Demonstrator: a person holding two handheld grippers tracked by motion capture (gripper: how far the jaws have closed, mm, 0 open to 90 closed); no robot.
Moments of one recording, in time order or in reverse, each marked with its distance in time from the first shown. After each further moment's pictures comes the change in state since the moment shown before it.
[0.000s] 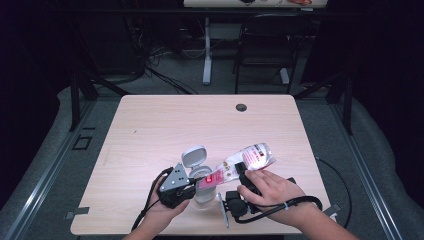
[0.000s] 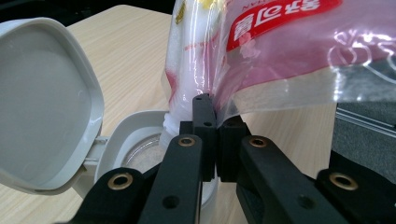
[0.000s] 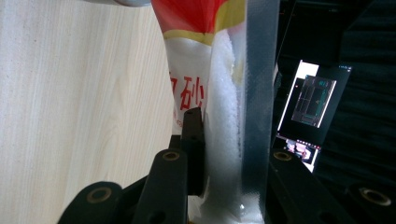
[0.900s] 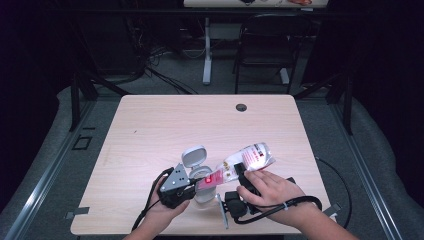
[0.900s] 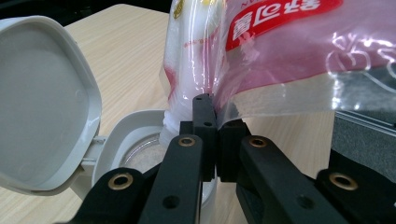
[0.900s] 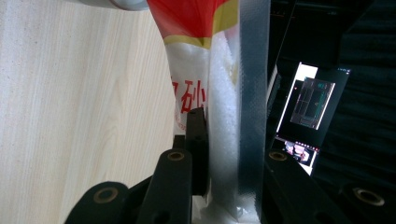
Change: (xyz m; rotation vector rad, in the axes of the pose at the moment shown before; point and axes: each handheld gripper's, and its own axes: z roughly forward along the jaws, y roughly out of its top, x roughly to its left) left arm -0.001 0.000 0.001 0.001 0.000 0.003; right arm -0.003 0.002 -0.003 0.001 -0.002 -0.016
